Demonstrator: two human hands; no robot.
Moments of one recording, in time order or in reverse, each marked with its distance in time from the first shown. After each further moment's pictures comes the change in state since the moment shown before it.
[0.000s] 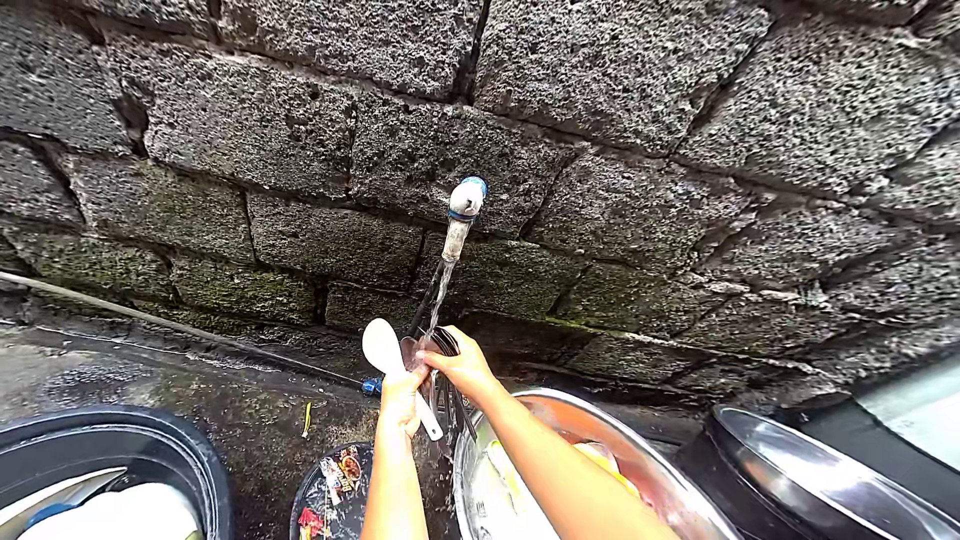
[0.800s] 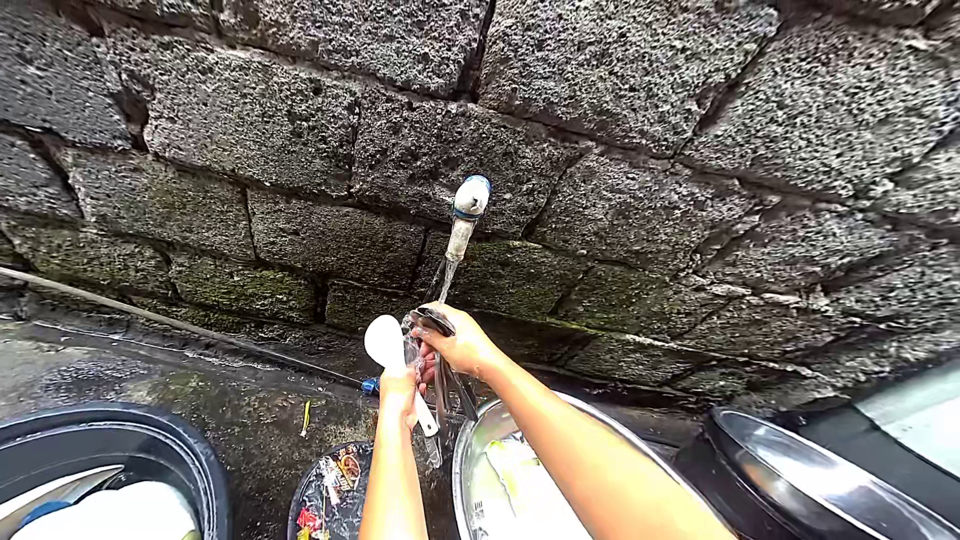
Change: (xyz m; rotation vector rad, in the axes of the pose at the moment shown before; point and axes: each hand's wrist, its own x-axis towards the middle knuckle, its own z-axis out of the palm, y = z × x) left_hand 0.009 0.009 0.006 0.093 0.095 -0.090; right_hand 0.010 -0.067 -0.012 -0.159 -0.248 -0.067
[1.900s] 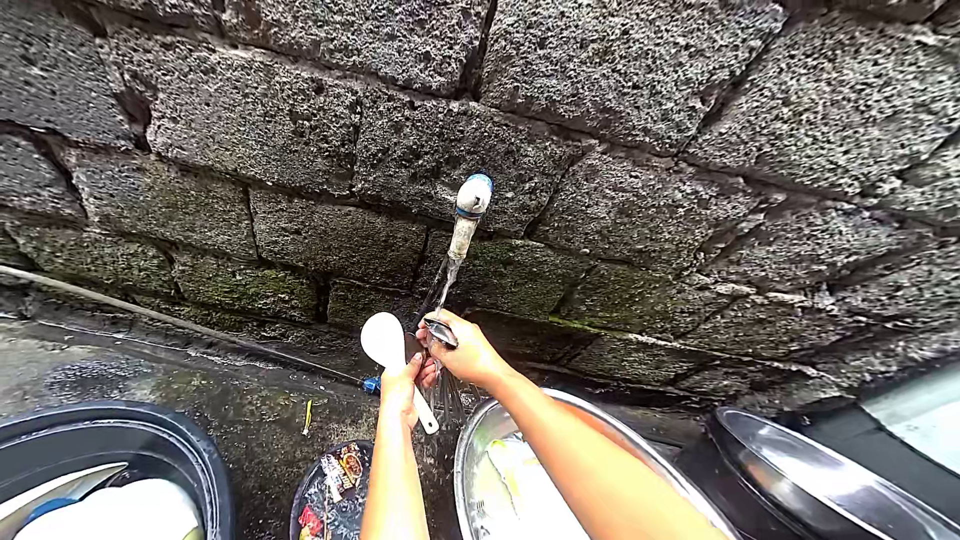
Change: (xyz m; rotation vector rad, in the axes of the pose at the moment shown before) left_hand 0.004 -0.002 -0.004 -0.074 -0.005 -0.002; right_hand -0.004 0.027 0.005 -0.094 0.069 -0.146
